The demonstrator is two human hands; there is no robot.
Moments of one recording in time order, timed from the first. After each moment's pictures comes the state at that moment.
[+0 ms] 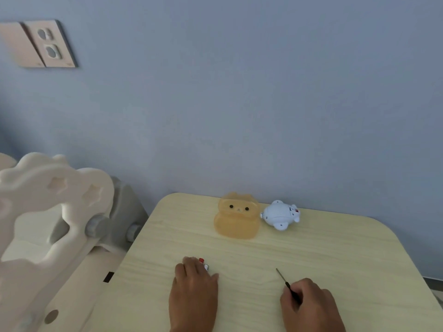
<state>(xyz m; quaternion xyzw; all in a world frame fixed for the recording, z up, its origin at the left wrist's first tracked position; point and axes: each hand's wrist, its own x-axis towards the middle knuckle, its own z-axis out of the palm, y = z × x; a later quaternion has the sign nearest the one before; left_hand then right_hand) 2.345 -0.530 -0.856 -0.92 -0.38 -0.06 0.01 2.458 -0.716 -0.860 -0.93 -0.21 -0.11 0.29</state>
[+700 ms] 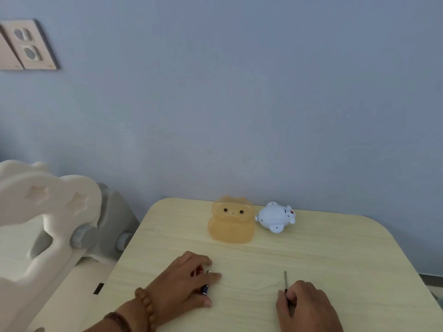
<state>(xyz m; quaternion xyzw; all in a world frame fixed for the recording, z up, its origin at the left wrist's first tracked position) 2.339 -0.439 -0.851 -0.98 0.09 -0.11 -0.11 2.468 -0.714 -0.875 -0.91 -0.25 -0.18 0.26</state>
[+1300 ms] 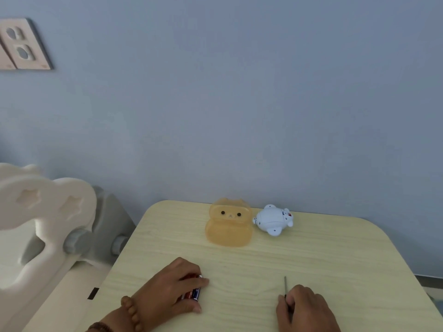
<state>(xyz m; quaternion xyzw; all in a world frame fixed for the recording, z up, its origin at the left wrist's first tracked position) 2.332 -0.425 -0.855 -0.97 0.11 -0.14 -0.16 2.469 -0.712 -0.875 -0.91 -0.25 -0.23 0.24</state>
